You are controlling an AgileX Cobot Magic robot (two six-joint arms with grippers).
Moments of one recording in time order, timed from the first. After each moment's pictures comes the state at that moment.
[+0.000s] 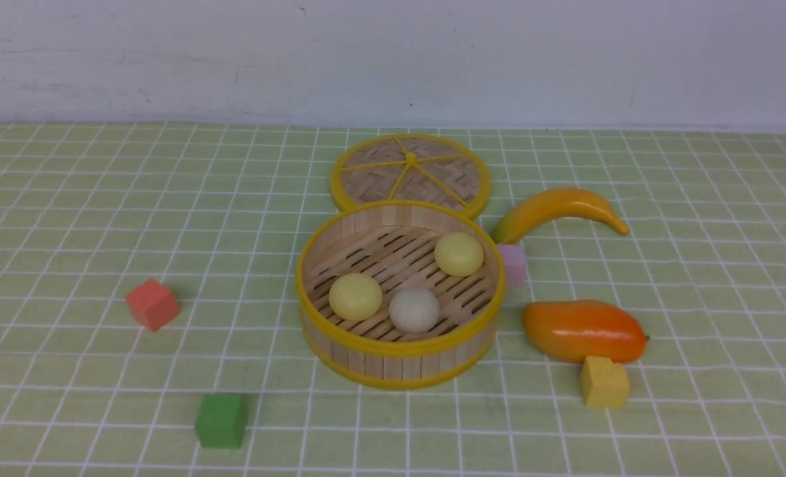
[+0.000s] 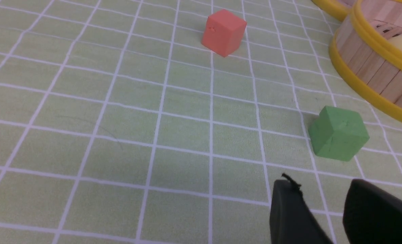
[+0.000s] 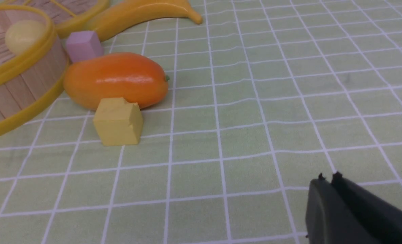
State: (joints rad) right arm -0.04 -0.01 0.02 0.02 0.40 0.09; left arm -0.15 -0.01 0.03 0.10 0.39 -0.37
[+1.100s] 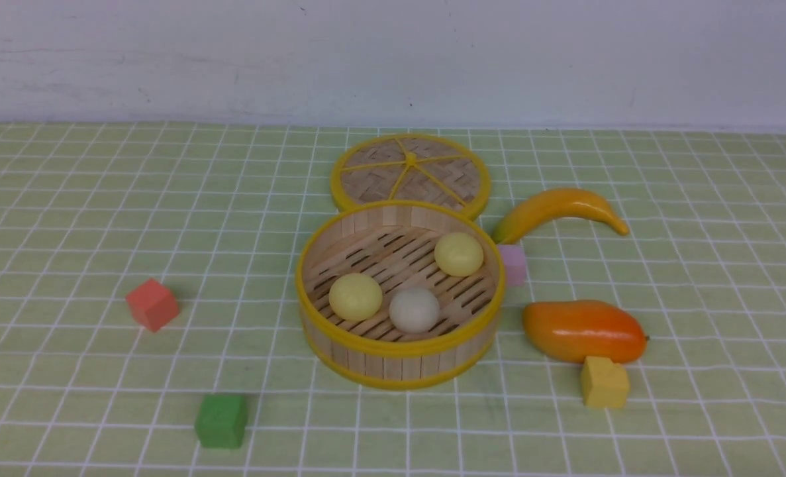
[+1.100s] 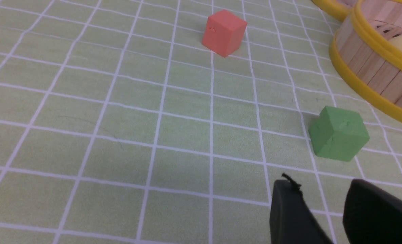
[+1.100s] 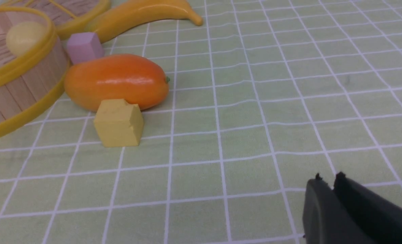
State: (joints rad) right arm -0.04 -0.01 0.02 0.02 0.39 0.09; left arm -0.15 -0.01 0.03 0.10 0.39 -0.37
